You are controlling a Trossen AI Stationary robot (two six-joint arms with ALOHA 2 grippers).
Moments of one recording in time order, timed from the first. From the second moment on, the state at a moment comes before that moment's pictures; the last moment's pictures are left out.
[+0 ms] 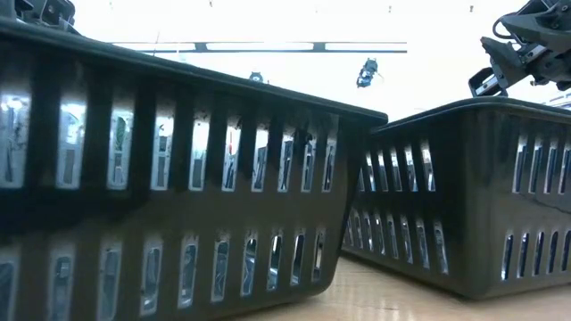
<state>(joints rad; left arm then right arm) -0.35 0.05 0.01 0.16 -0.48 0.12 0.02 0.01 0.01 0.13 -0.31 0.36</state>
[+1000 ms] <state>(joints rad) -0.35 0.05 0.01 0.16 -0.48 0.12 0.02 0.01 0.01 0.14 -0.30 0.34</state>
